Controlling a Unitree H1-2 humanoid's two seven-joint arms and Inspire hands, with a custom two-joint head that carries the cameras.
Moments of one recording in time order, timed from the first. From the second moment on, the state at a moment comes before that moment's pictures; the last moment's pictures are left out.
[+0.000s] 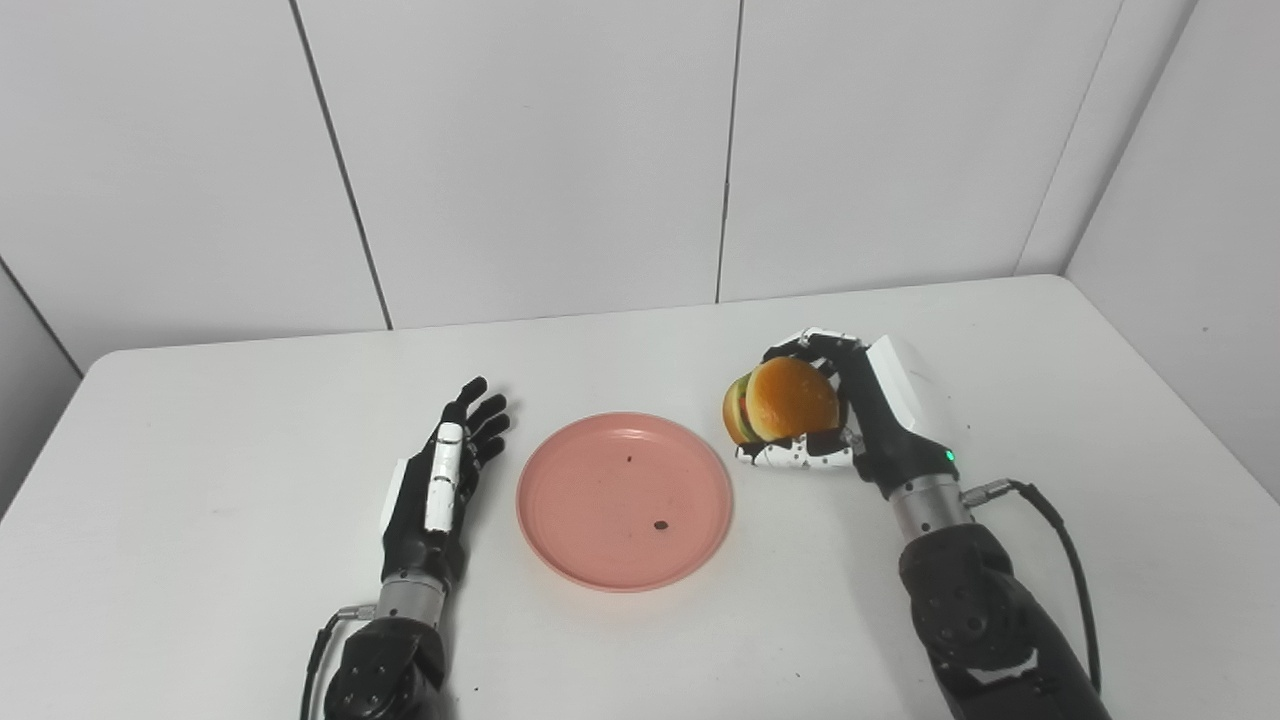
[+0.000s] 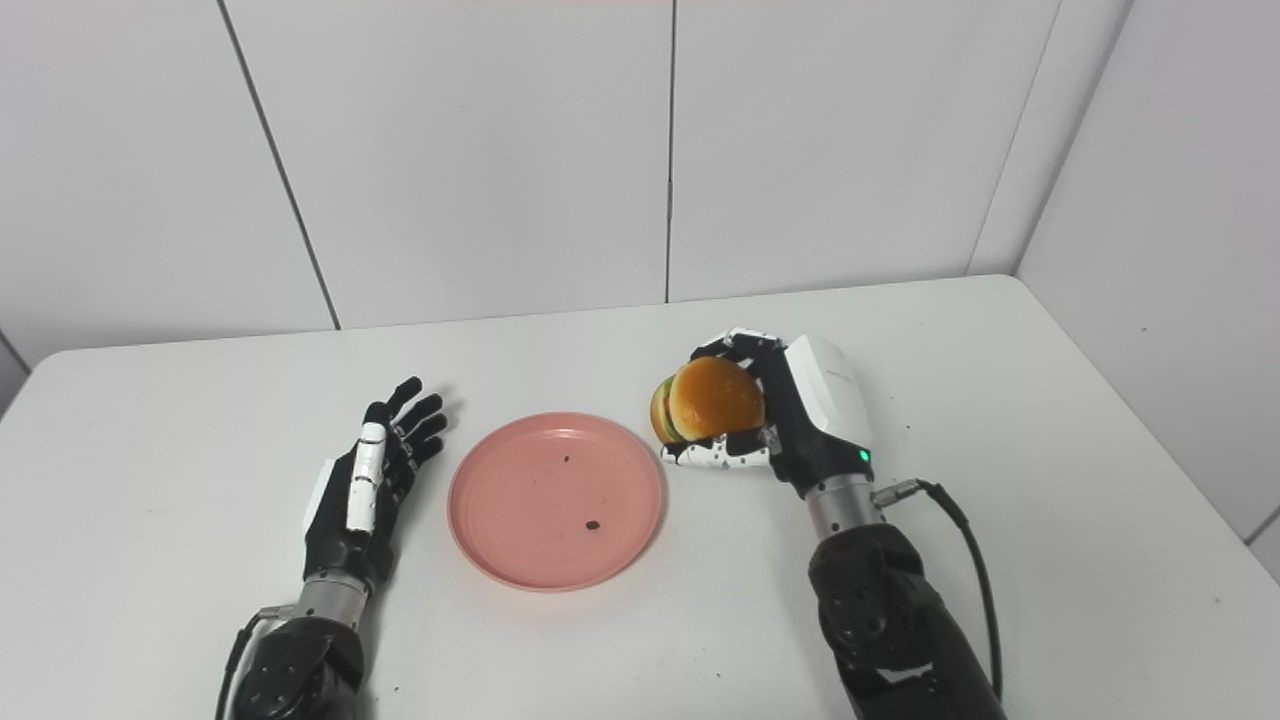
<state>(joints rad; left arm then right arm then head) -0.39 -0.05 0.02 0.36 -0.08 -0.10 -0.07 -0.37 -0.23 0.13 -0.04 -0.58 0.04 -0.08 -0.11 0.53</state>
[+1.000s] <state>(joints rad) -0.38 -0.07 -0.02 0.35 -0.01 -0.10 0.01 -0.51 -0.20 0.34 0.07 -0.69 -0.05 0.03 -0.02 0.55</state>
